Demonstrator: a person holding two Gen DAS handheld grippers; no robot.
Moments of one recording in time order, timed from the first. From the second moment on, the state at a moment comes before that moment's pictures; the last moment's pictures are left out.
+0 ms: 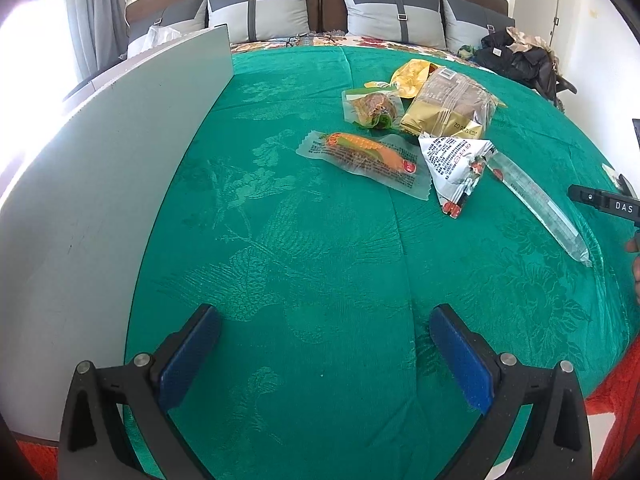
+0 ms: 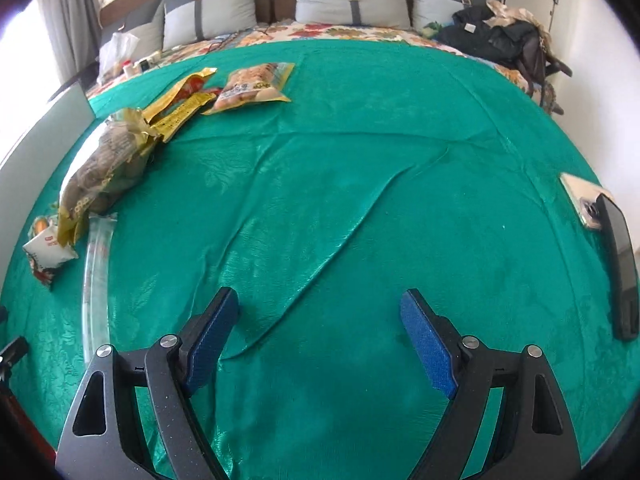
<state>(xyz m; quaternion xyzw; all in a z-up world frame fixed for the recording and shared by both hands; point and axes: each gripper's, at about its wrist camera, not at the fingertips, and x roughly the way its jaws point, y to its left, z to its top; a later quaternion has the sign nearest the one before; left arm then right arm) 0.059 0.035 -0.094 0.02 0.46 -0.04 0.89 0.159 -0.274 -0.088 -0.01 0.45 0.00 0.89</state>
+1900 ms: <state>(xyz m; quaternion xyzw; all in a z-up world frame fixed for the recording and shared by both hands) 0.056 0.035 -0.096 0.01 0.44 -0.04 0.90 0.239 -0.274 -0.093 -0.01 0.45 0.01 0.89</state>
